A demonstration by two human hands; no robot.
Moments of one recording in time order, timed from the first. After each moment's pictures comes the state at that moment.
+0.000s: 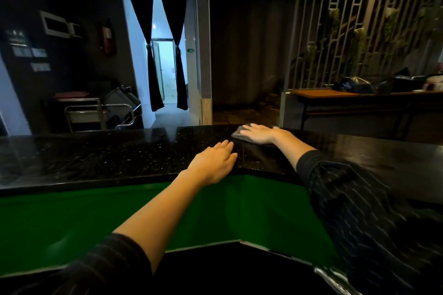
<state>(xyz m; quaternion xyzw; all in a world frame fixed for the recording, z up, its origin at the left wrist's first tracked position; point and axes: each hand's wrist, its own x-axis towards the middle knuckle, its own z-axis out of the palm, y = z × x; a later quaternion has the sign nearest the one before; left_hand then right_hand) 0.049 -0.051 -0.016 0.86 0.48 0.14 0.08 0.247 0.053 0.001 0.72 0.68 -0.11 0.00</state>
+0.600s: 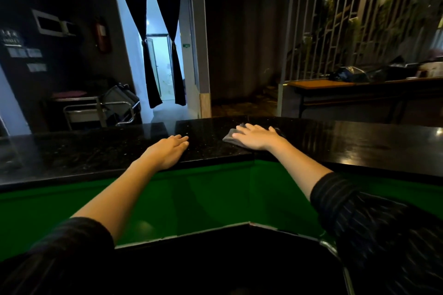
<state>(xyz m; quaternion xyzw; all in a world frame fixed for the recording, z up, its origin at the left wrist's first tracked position) -0.079 -0.027 -0.015 0.81 0.57 0.12 0.08 0.185 -0.025 -0.005 0.71 0.70 -0.09 -0.03</state>
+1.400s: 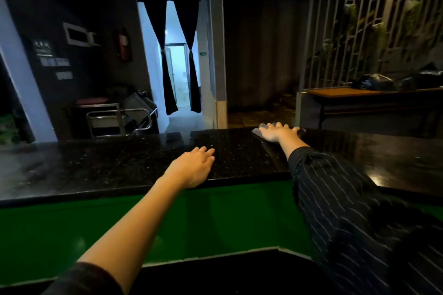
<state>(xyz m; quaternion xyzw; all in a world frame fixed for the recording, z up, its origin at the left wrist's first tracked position) -0.079 -0.017 -0.018 0.84 0.55 0.04 0.00 0.185 0.082 -0.001 0.80 0.59 -0.08 -0.03</state>
